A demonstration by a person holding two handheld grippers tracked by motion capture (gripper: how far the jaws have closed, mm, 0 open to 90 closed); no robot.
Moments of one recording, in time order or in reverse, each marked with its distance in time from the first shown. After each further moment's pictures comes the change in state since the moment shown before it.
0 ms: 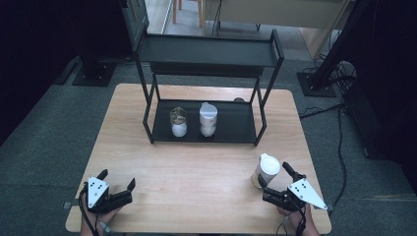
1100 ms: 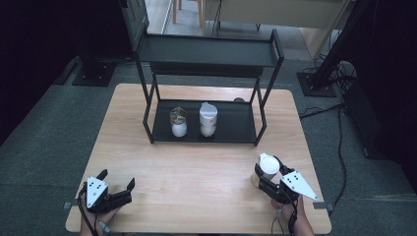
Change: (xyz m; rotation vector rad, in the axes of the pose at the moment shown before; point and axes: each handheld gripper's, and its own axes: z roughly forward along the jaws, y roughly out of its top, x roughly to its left) left arm 0.001 0.000 0.000 -0.003 -0.007 -0.009; right arm 0.006 0.003 0.021 0.033 -0.038 0.006
